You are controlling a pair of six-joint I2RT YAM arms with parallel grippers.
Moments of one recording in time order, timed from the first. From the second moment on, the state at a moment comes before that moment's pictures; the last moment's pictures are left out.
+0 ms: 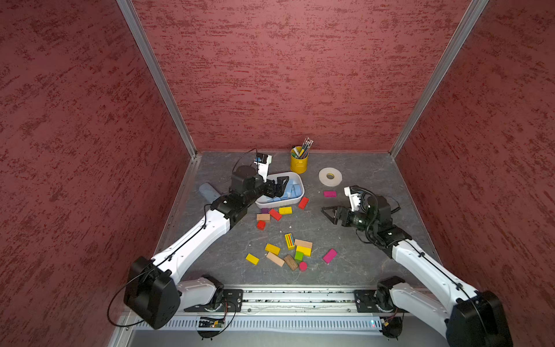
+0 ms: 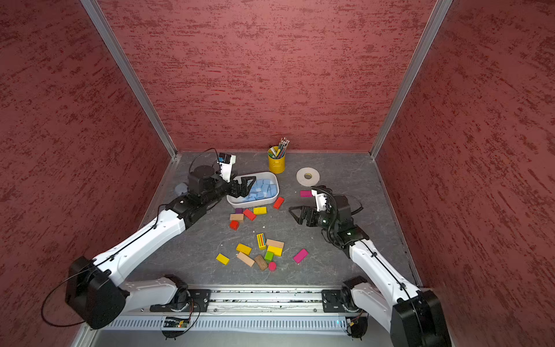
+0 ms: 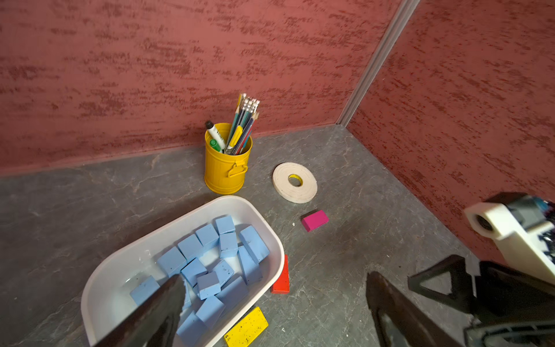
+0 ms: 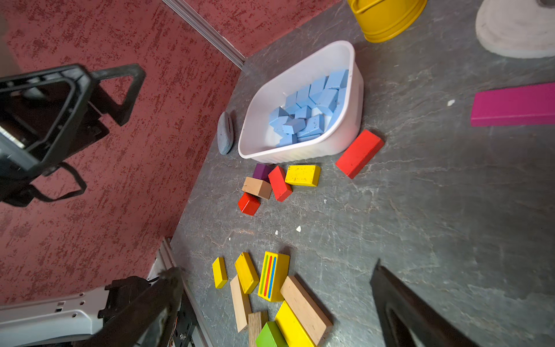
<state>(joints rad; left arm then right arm) -0.52 1.21 0.98 -0.05 0.11 -0.22 0.31 1.00 0.54 0.02 -0.59 0.59</state>
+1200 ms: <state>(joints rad) -0.27 0.87 0.23 0.51 -0.43 -0.04 0.33 0.92 0.21 0.72 0.15 0.13</state>
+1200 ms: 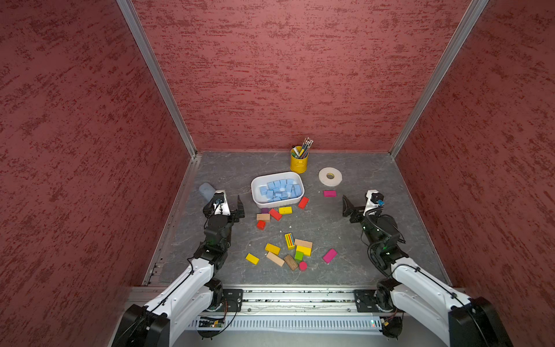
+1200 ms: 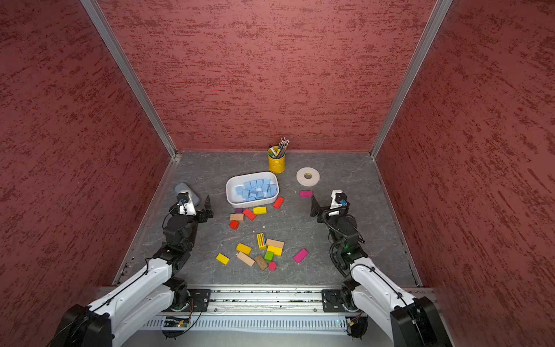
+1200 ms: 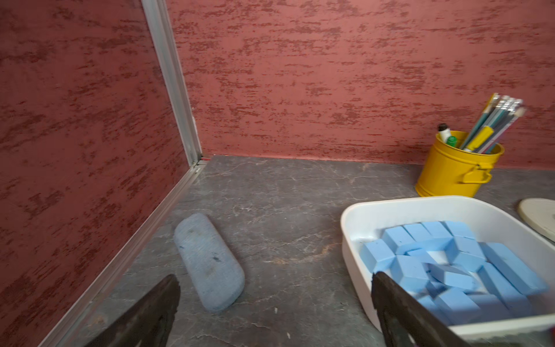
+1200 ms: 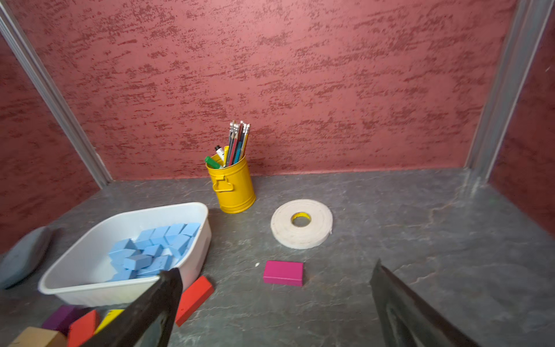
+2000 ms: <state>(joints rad) 0.08 1.41 0.27 0.90 -0.01 -0.13 0.08 1.45 0.24 1.18 0.18 -0.09</state>
